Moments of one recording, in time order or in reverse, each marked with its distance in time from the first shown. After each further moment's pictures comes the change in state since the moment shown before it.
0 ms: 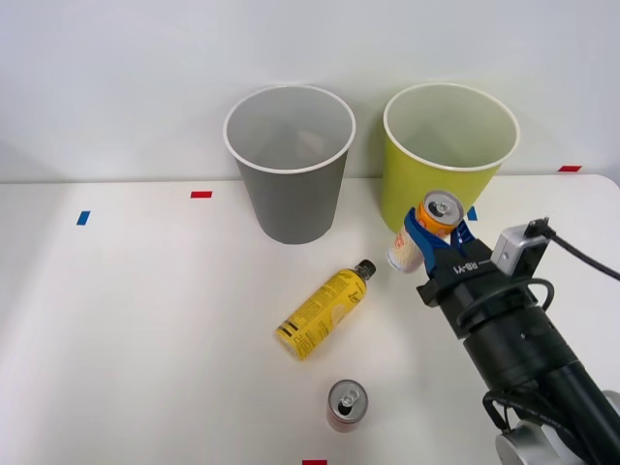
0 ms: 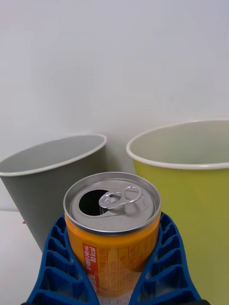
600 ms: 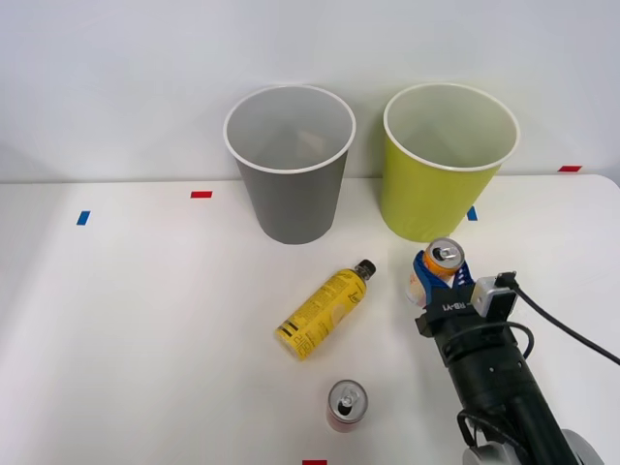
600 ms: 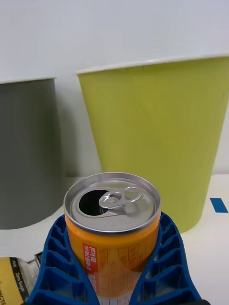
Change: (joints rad) arm 0.039 0.186 -0.050 0.321 0.022 -0.208 0.217
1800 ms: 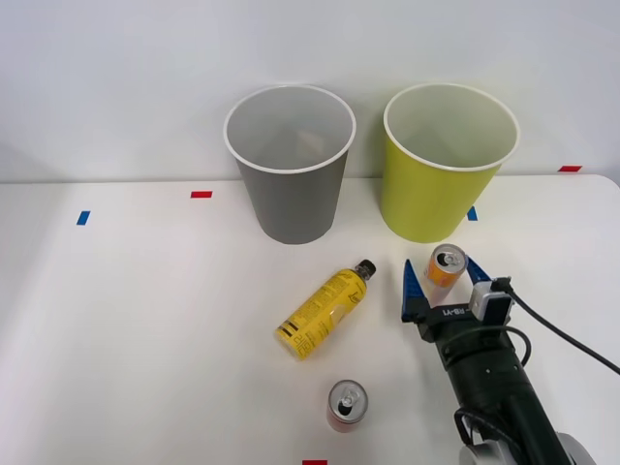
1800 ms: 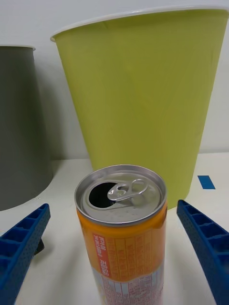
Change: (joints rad) arm -0.017 0.052 -0.040 0.088 0.006 0.017 0.022
